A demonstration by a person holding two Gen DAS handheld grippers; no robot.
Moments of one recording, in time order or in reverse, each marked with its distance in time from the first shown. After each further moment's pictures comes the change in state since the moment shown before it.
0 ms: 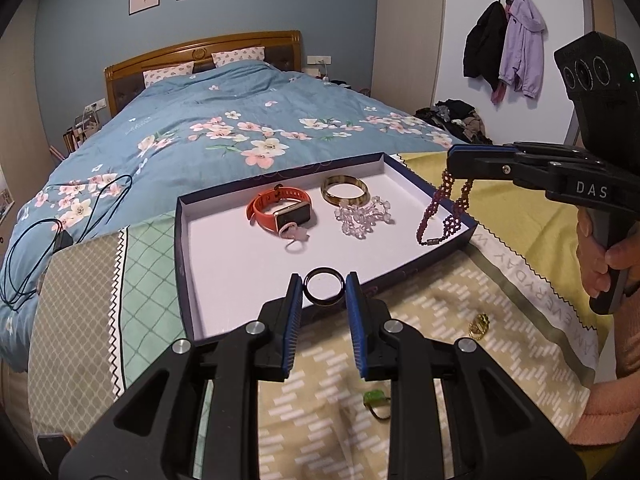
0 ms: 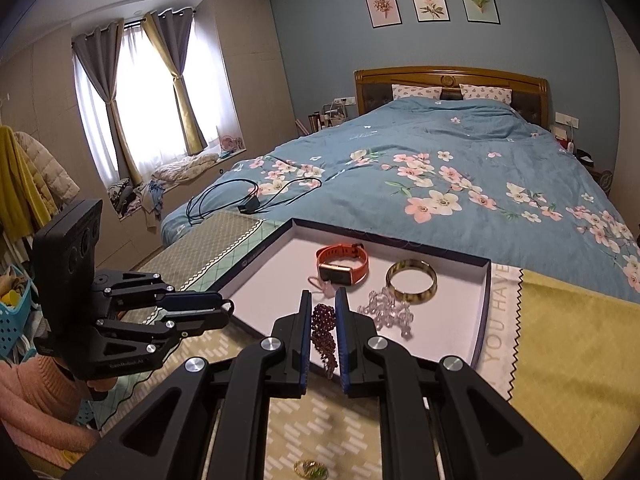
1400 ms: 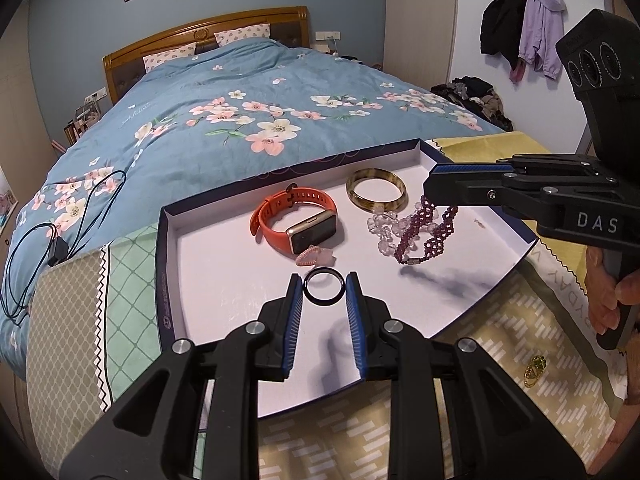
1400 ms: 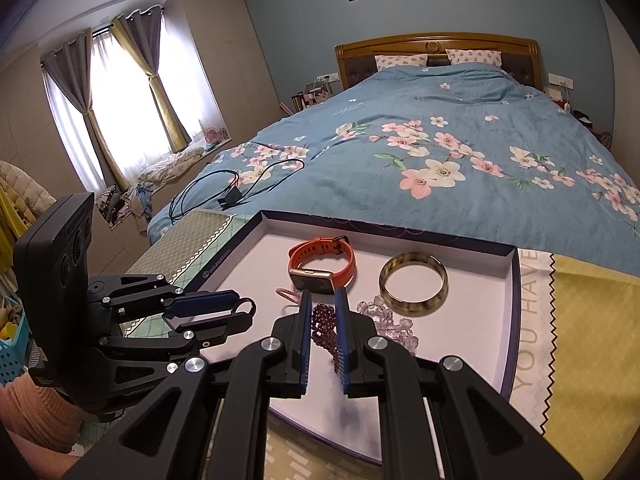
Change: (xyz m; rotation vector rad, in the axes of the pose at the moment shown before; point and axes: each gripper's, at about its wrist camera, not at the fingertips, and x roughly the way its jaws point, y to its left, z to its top) left arm 0.079 0.018 0.035 0.013 0.094 0.046; right arm 0.070 -0.028 0.012 0.102 0.080 0.005
